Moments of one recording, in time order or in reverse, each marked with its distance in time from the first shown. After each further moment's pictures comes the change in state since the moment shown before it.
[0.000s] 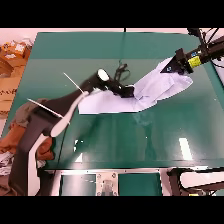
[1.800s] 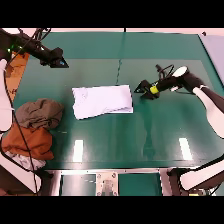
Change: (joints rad) left arm 0.566 0.284 0.120 0.278 -0.485 -0.090; right arm 0.157 -0.181 -0.484 0.039 -0.593 -0.038
